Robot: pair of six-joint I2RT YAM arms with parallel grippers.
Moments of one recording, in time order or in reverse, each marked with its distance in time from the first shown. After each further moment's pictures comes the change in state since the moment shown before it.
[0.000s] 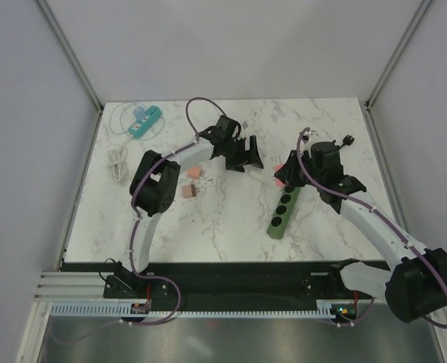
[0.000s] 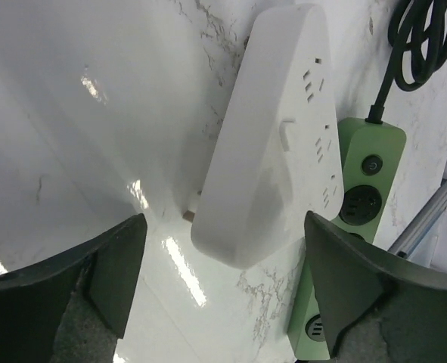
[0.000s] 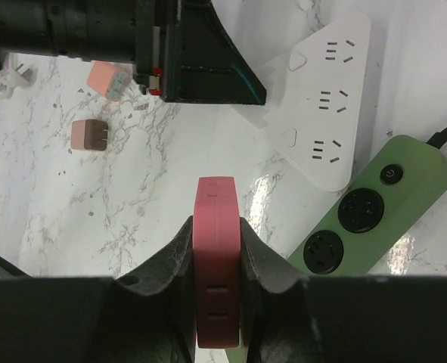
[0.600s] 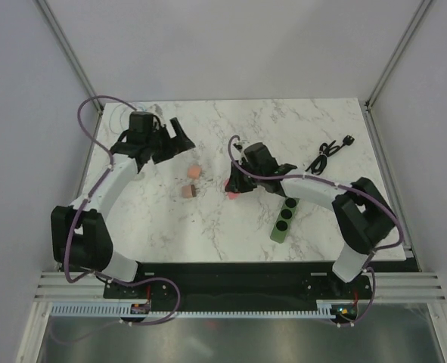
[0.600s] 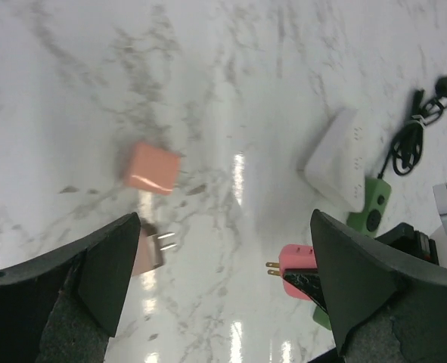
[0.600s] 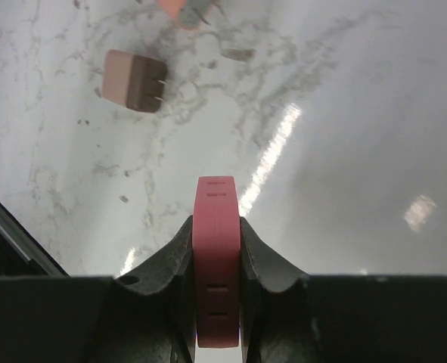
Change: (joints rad) left arm 0.299 -0.768 -0.531 -0.018 -0.248 0.016; right arm 0.296 0.509 0.181 0.148 -0.015 0.046
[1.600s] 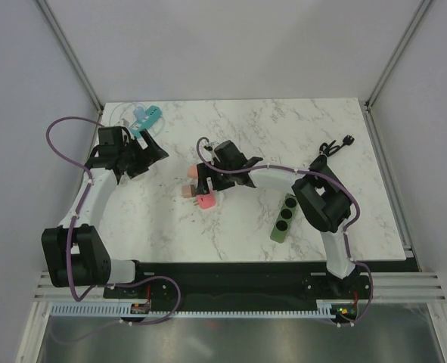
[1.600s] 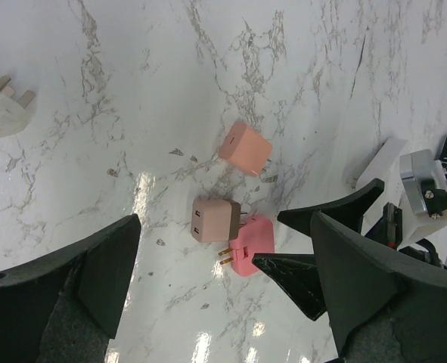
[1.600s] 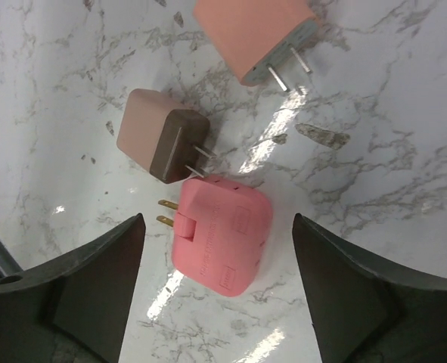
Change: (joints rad) left arm 0.320 -0.179 -0.204 -0.060 0.058 0.033; right arm 0.124 0.426 0.389 -0.010 -0.068 -0.022
